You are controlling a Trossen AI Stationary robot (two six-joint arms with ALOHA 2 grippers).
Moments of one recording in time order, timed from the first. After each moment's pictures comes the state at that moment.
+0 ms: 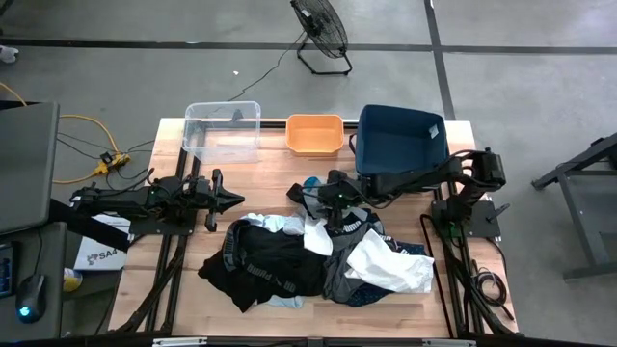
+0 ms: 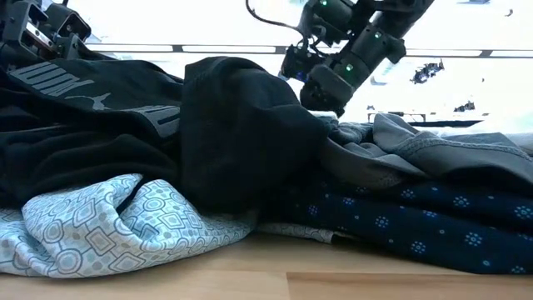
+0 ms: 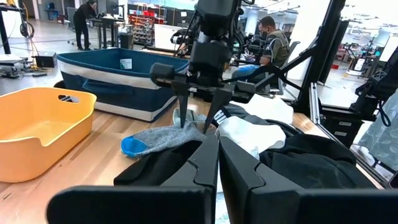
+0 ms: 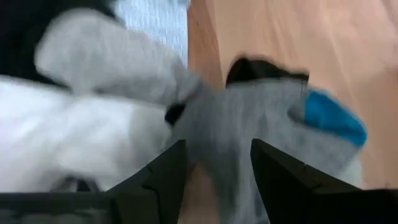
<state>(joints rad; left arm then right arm) -0.02 0.01 0.01 0.01 -0.06 -0.14 -0.04 1.72 1.01 -0.08 0.03 0.02</state>
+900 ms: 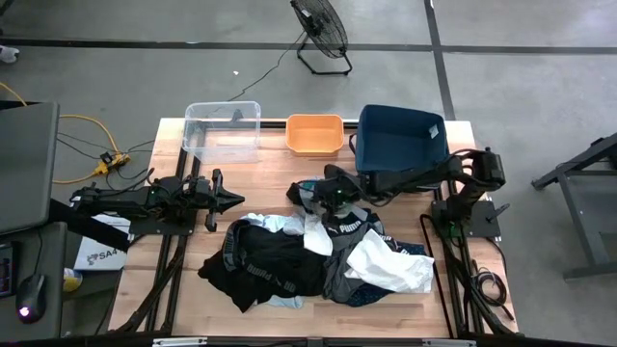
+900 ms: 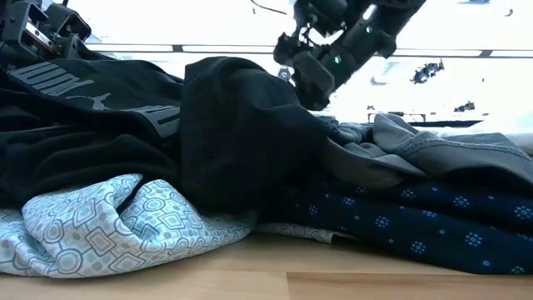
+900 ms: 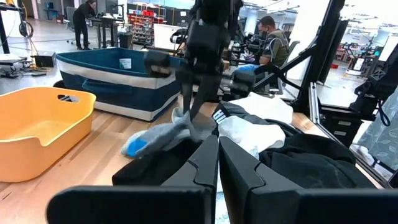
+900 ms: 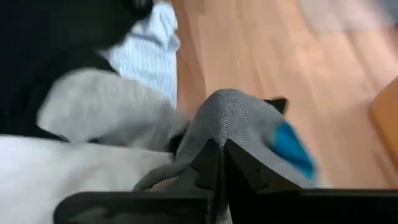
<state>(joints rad) -0.02 0.01 0.01 0.01 -0.06 -0.14 -0.05 1.70 1.05 -0.05 0.06 0.01</state>
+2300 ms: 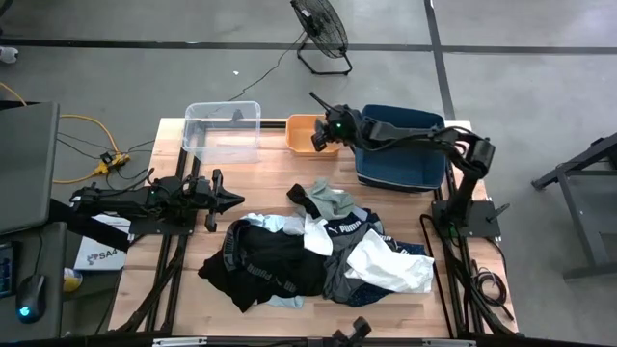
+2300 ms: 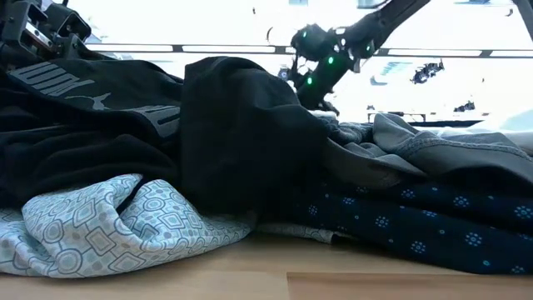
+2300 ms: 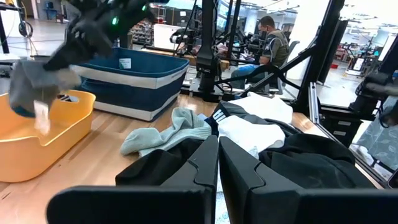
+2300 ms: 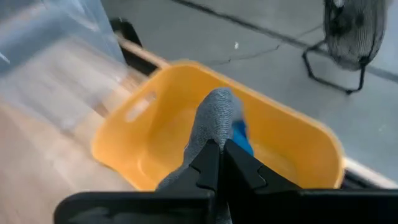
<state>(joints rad) -0.02 0.01 0.01 0.01 -0.06 -0.14 -0.47 1.81 1.25 -0.07 0.28 0.37</state>
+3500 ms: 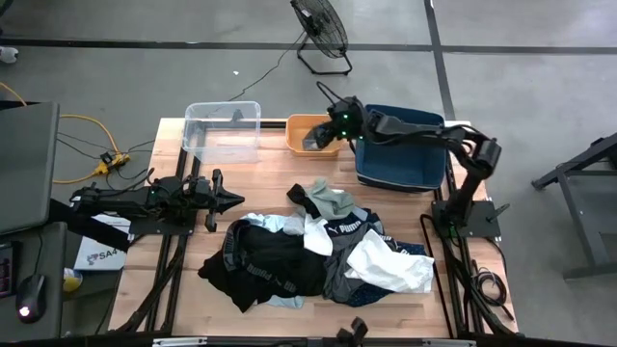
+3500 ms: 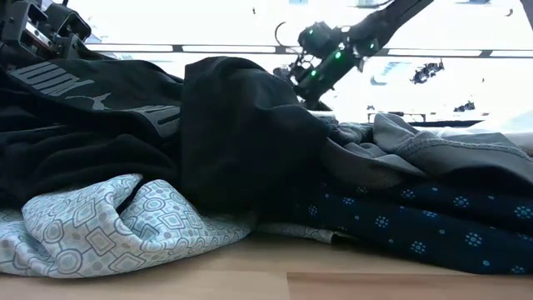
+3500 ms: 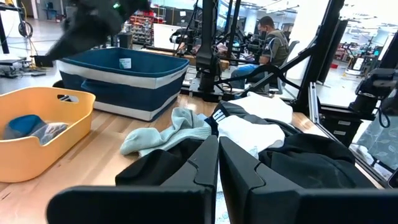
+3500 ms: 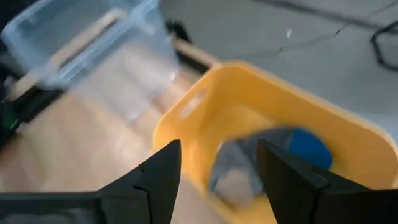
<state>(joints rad) -0.02 0.01 0.01 0.01 -0.05 -0.14 -0.51 1.74 1.25 -0.11 0.01 0.40</state>
